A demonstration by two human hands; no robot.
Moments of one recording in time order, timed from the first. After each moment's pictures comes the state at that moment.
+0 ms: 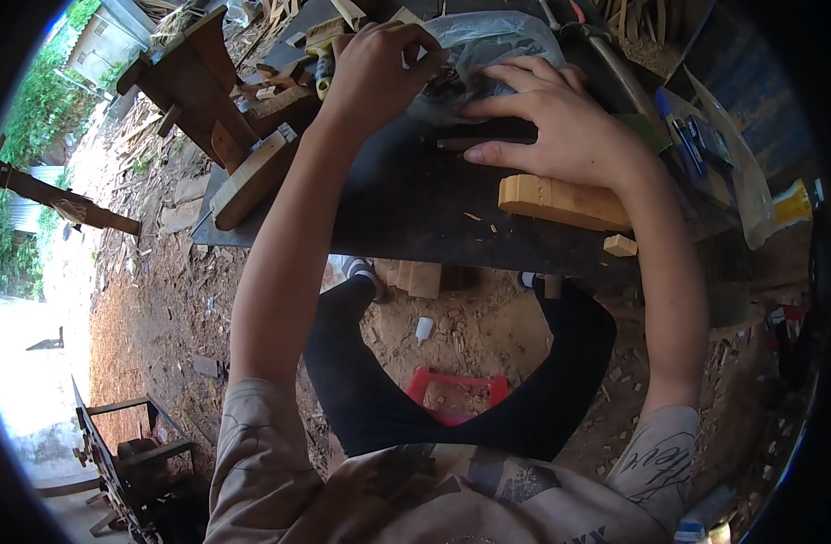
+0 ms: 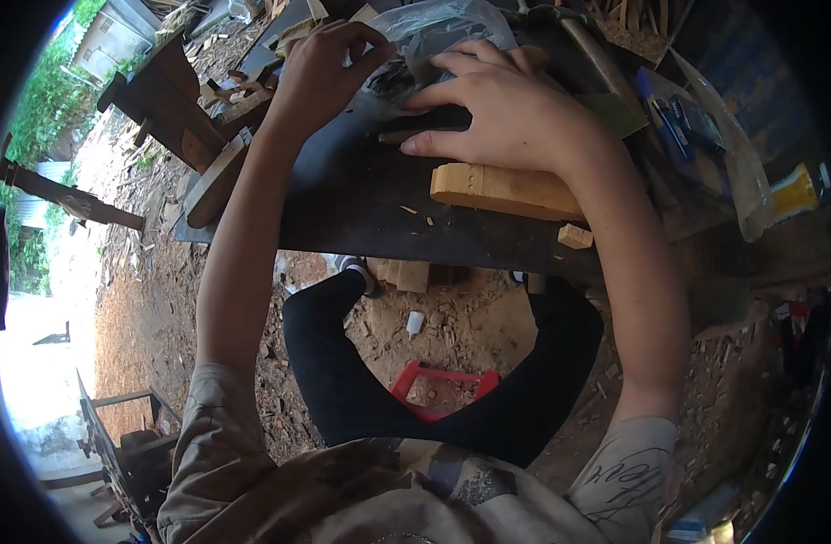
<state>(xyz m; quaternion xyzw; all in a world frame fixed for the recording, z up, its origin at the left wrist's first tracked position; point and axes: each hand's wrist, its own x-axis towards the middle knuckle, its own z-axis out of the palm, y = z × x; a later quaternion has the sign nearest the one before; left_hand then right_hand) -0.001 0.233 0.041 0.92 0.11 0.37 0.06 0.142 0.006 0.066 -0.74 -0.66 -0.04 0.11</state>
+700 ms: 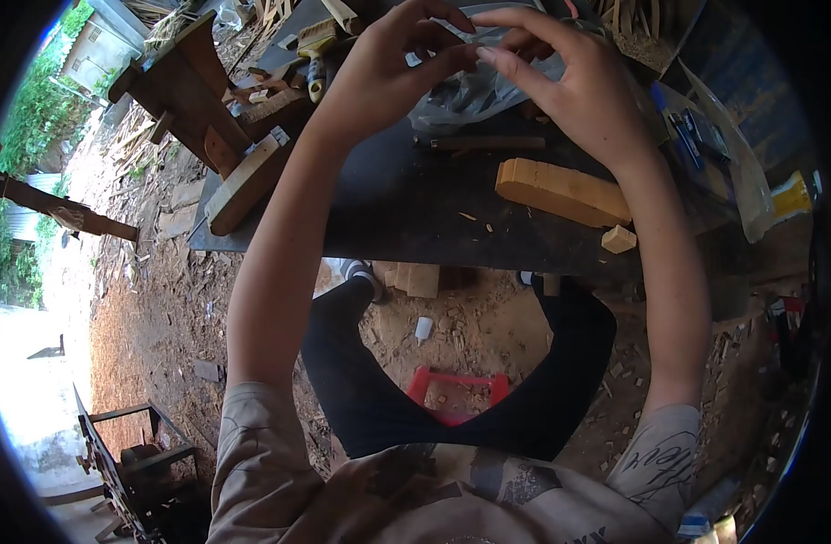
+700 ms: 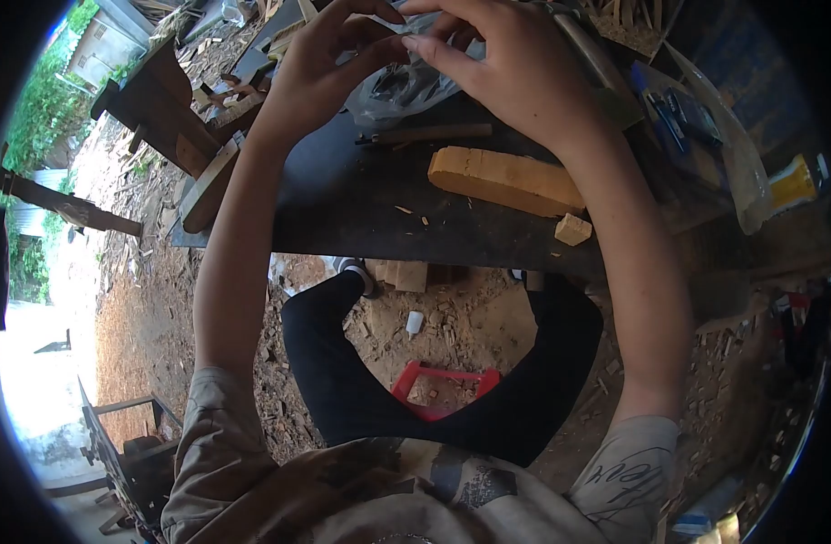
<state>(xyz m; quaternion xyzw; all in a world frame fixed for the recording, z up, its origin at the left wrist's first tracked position) -0.006 0.200 0.071 0.84 -0.06 0.29 0.45 0.146 0.012 0.102 -0.67 -0.62 0.02 0.40</state>
